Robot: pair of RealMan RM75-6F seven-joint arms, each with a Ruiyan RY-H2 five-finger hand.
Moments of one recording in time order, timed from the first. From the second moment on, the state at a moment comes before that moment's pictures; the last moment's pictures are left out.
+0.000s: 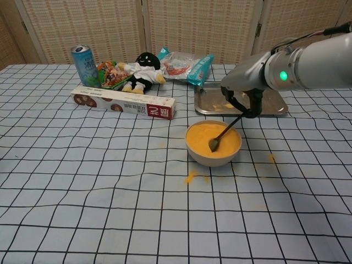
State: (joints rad) left arm -0.18 -1.11 0.04 -1.58 1.63 1.42 -0.10; right arm 1.38 -1.43 -0.15 -1.58 -0.28 0.88 -0.96
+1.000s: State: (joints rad) left arm -0.18 -1.11 0.04 -1.58 1.63 1.43 -0.10; right arm 1.22 -1.46 -0.05 -1.47 -0.53 0.86 -0.81
